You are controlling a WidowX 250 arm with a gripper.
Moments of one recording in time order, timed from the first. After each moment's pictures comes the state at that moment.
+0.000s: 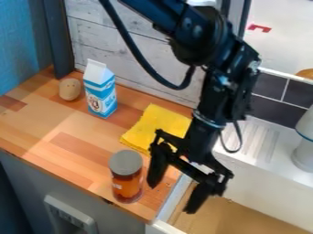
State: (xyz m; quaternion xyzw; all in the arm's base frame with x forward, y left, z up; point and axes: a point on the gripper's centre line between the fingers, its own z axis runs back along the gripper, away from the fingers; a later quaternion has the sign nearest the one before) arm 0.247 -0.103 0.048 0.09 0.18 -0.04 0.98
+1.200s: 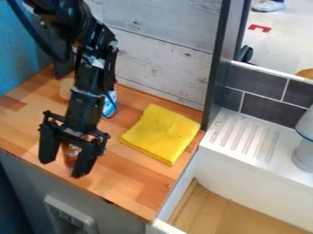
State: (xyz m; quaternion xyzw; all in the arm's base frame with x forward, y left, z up) arm 0.229 0.050 0.035 0.04 0.27 0.04 0.96
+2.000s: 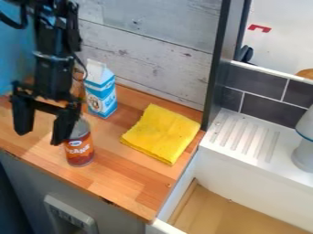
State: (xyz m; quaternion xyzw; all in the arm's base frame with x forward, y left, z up) arm 0.230 0.085 0.076 0.03 0.19 0.10 0.98
